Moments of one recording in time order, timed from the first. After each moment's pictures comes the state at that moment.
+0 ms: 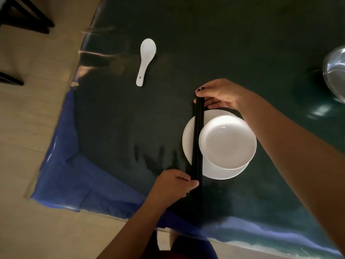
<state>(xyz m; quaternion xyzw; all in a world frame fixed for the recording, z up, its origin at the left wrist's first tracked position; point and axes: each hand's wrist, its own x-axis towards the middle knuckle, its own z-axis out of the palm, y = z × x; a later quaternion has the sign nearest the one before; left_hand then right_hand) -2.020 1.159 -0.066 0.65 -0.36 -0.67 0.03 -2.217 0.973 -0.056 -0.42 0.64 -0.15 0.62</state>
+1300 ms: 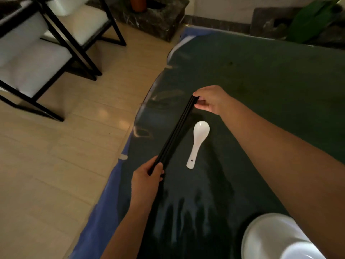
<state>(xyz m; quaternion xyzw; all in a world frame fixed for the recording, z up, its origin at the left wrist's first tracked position) -1.885 0.948 -0.074 0.73 -0.34 -0.46 0.38 -2.058 0.735 -0.027 -0.33 0.64 -0.33 0.62</state>
